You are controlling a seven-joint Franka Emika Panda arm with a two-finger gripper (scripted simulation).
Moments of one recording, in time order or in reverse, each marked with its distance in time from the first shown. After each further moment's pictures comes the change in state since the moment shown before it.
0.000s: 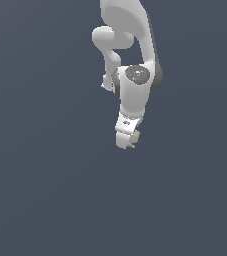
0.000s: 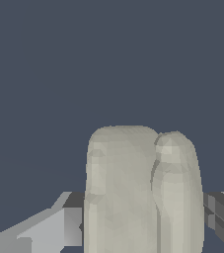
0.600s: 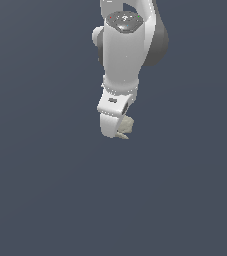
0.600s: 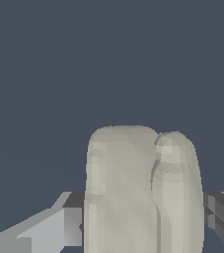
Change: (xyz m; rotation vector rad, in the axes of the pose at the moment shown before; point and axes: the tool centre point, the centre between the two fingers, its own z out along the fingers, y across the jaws) arm -0.029 0.047 -0.119 0.000 0.003 -0.001
